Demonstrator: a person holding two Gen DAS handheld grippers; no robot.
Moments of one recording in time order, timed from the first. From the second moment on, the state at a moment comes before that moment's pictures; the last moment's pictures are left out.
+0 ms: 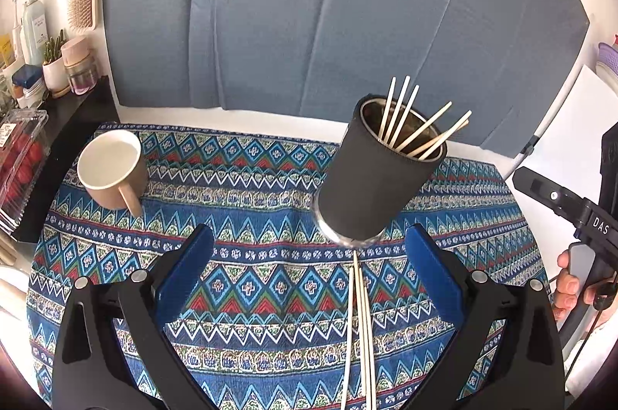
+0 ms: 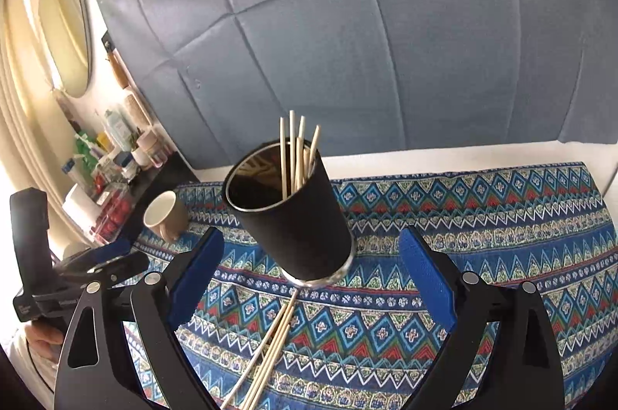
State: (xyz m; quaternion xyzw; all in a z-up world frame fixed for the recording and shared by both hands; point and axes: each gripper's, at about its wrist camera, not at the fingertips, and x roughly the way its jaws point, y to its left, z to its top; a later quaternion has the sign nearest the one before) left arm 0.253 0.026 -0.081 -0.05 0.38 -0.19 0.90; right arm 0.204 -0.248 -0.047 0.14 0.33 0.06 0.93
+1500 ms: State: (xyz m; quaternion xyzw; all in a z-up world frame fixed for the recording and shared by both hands) left arm 0.268 -0.045 -0.224 0.04 0.60 -0.21 0.77; right arm 0.140 -0.183 -0.186 0.07 0.50 0.06 0.86
